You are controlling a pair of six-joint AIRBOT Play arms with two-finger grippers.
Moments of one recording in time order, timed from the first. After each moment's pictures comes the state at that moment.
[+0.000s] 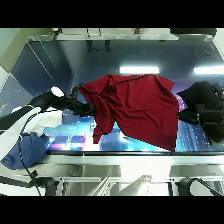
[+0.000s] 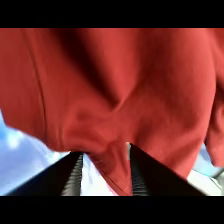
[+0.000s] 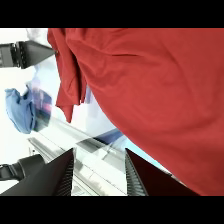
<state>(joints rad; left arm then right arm) -0.18 -1.67 1.09 0.86 -0.98 -1.23 -0.54 -1.14 0.77 -0.58 1.52 0.99</state>
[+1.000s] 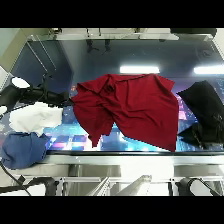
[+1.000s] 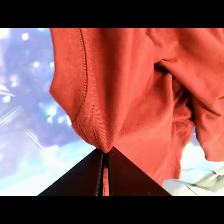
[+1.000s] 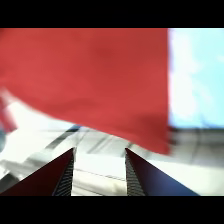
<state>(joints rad) 0.10 -1.46 1.11 0.87 -1.15 -1.16 -0.66 -1.07 0.53 -0.89 1.40 1.21</state>
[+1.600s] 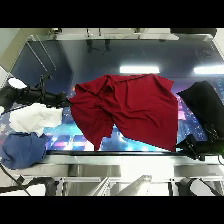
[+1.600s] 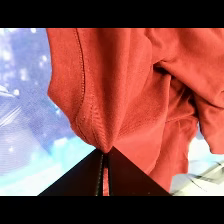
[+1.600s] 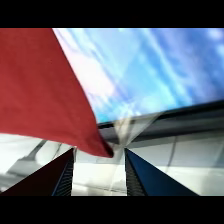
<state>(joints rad) 0.12 -1.46 1.10 0.87 -1.18 -1.11 -0.69 -1.13 0.40 -0.97 1.28 1.22</state>
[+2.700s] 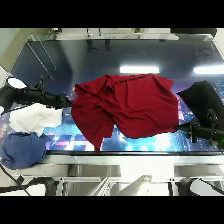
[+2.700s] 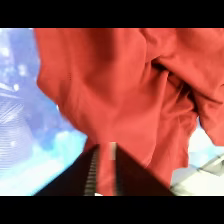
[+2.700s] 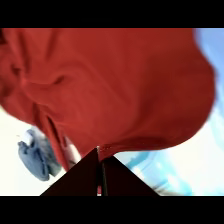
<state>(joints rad) 0.12 -1.47 1.11 0.88 -1.22 -1.10 -0.69 -1.25 0.50 -0.51 1.32 0.91</state>
